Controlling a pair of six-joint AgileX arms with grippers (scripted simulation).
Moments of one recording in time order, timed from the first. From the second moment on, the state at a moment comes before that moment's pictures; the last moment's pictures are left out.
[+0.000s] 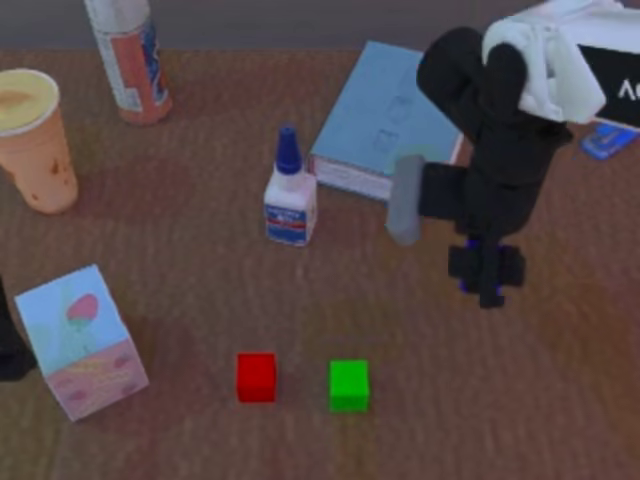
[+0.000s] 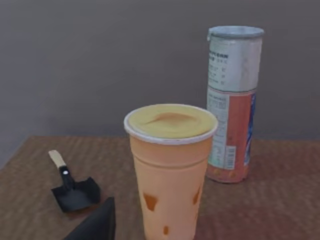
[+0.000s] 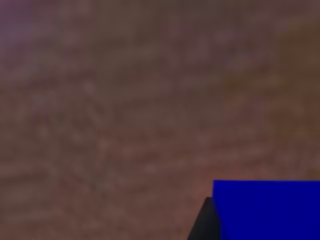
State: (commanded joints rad) left arm 0.02 0.00 0.00 0.00 0.00 0.00; right arm 0.51 2.04 1.56 -1.09 -0.01 -0.86
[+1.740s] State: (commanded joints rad) left arm 0.02 0.00 0.00 0.00 0.00 0.00; right arm 0.70 1.97 1.19 -0.78 -0.01 -0.87
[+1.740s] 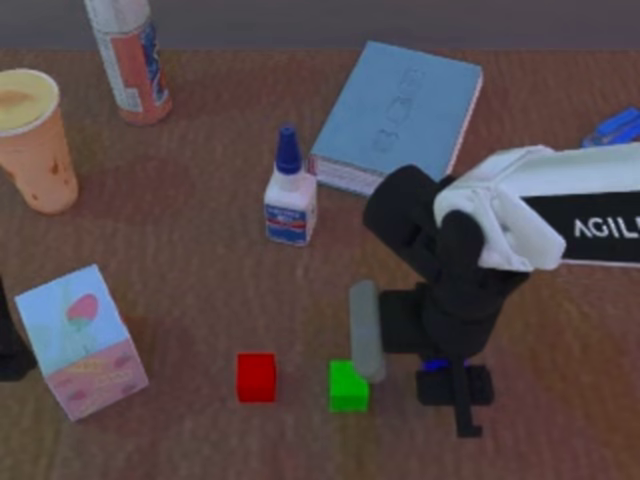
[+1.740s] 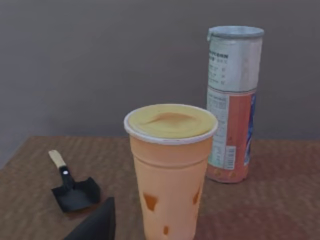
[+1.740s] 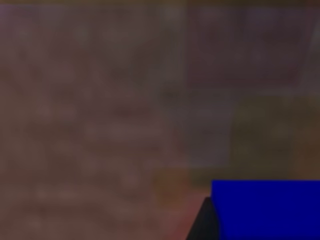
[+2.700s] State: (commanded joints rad) left arm 0.02 0.00 0.00 0.00 0.00 0.00; right arm 0.70 1.97 1.19 -0.78 -0.01 -0.87
